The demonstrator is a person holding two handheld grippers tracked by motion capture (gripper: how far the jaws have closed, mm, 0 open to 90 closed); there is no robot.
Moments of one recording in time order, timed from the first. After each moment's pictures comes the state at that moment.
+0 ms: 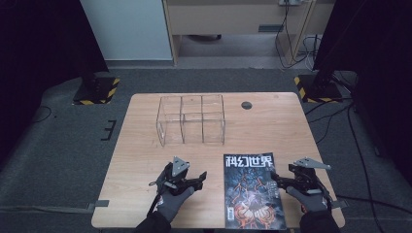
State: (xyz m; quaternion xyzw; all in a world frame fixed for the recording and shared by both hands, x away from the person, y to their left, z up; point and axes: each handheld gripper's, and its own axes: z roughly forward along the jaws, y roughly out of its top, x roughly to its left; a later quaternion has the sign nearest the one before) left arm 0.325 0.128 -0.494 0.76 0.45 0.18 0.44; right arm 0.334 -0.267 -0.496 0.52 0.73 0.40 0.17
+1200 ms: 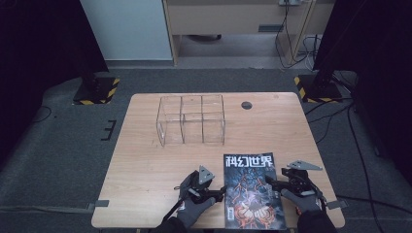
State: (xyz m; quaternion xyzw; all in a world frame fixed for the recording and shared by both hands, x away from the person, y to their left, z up) left arm 0.316 0.069 -0.523 0.81 0.41 0.13 0.41; right arm 0.336 -0.255 -0.515 0.52 0.74 0.40 0.14
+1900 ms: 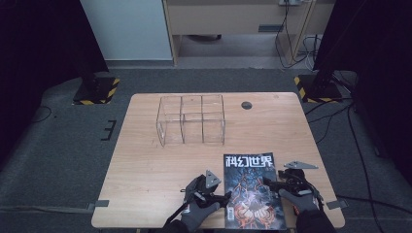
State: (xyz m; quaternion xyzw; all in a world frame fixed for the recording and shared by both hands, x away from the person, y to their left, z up) left arm 0.310 0.054 -0.532 0.83 0.39 0.11 0.39; right arm 0.340 -0.252 -0.525 0.53 0.75 0.39 0.11
